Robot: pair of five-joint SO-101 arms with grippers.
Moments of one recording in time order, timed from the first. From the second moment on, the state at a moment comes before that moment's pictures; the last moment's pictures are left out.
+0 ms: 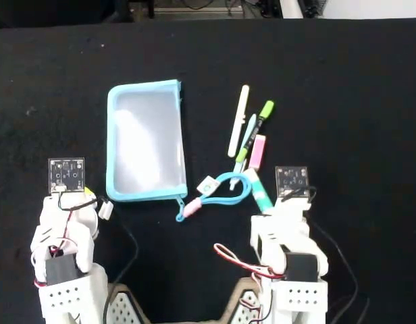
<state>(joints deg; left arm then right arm) -19.1 -104.4 96.5 52.7 -13.6 3.2 -103.1 97.0 74.5 1.1</state>
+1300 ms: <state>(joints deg) -19.1 -94.5 62.9 74.0 -18.0 3.2 -103.1 97.0 74.5 1.1</state>
